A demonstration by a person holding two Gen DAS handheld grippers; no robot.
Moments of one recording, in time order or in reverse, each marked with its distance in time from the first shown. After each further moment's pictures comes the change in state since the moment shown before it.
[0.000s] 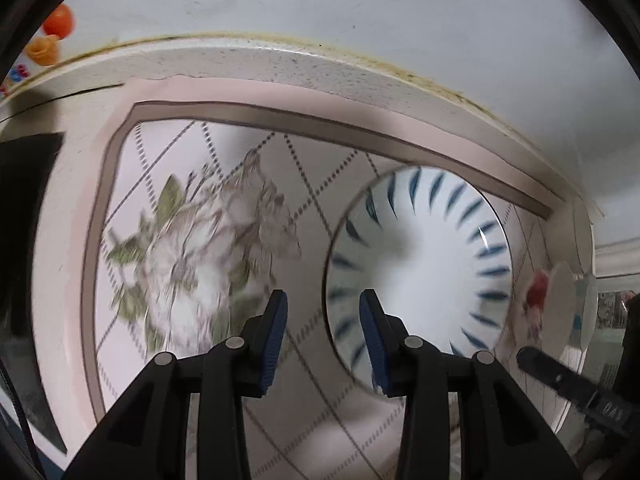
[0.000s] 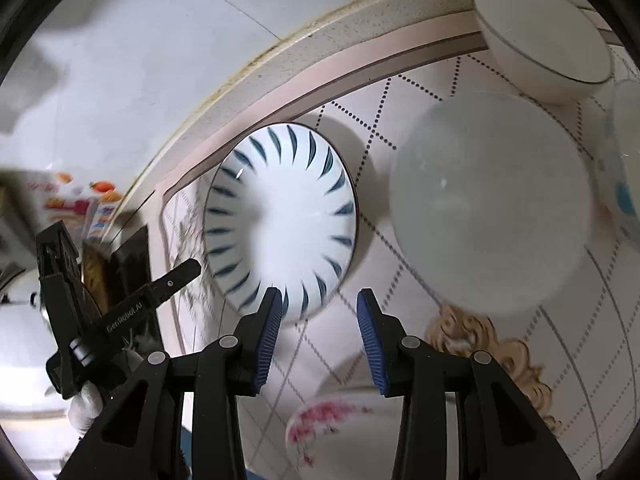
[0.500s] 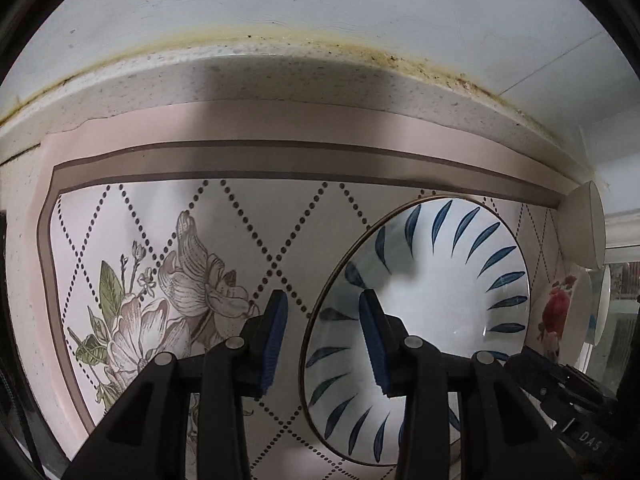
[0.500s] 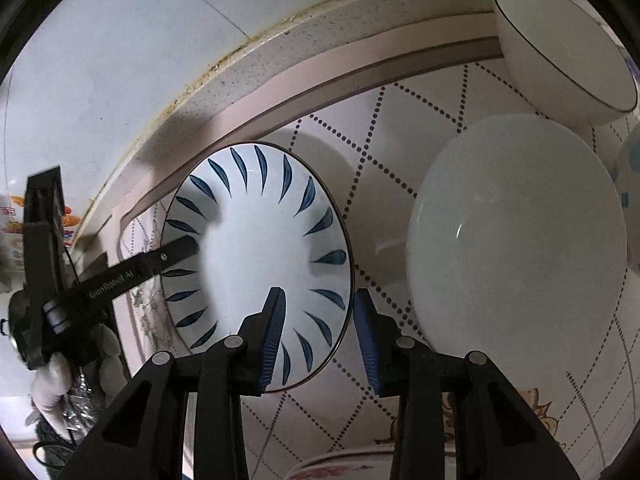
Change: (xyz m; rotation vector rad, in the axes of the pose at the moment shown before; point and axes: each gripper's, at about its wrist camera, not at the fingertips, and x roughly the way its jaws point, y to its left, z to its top) left arm 0.042 -0.017 0.048 0.135 0.089 -0.015; right arm 0.042 0.008 0.023 0.017 -0.049 -0.140
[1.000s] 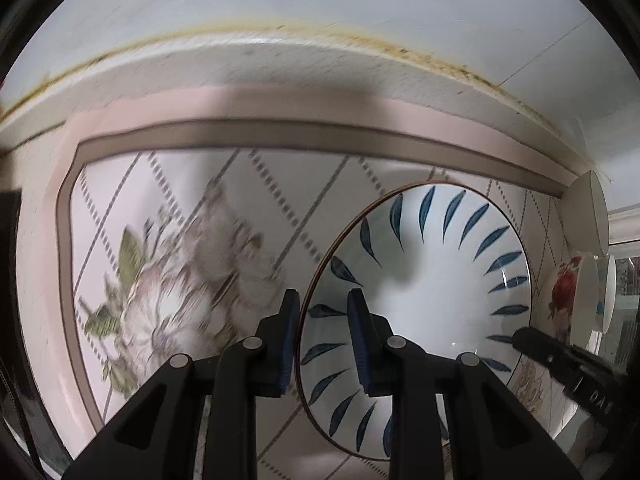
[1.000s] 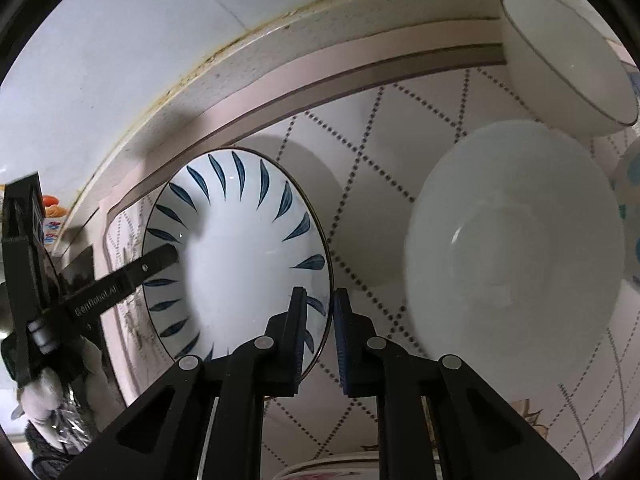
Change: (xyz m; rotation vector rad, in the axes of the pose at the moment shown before) left arm -0.003 0.001 -0.034 -0.022 -0.035 0.027; right arm 0.013 0.010 -0.001 -0.029 0.009 -0.028
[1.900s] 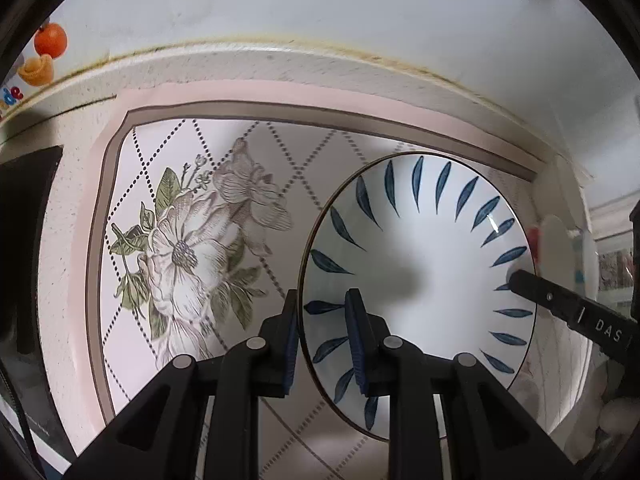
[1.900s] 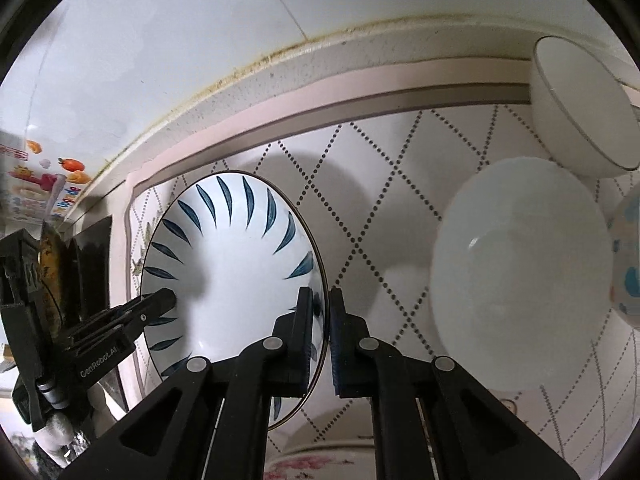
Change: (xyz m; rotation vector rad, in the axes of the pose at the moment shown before) left arm -0.052 -0.023 -0.066 -0.015 -0.093 -0.004; right arm -0.031 0.010 -0.005 -0.151 -0.040 0.018
